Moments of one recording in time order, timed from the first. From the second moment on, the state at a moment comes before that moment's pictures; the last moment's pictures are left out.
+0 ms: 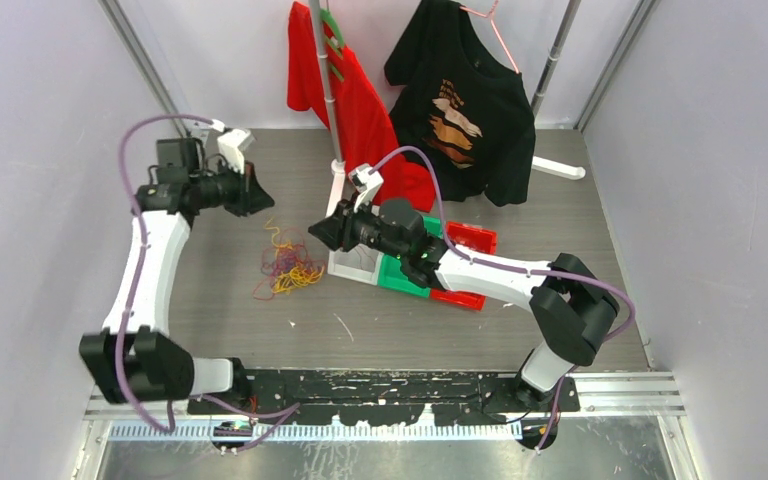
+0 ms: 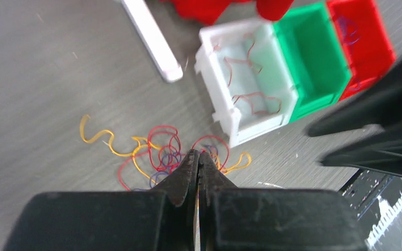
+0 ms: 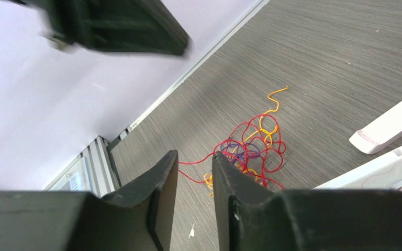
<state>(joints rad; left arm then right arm) 0.06 1.36 1.26 -0.72 0.71 0.25 0.91 1.61 1.04 0.52 -0.14 0.52</state>
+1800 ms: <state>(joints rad) 0.05 1.32 1.36 -0.80 0.73 0.16 0.94 1.58 0.96 0.60 -0.11 0.41</state>
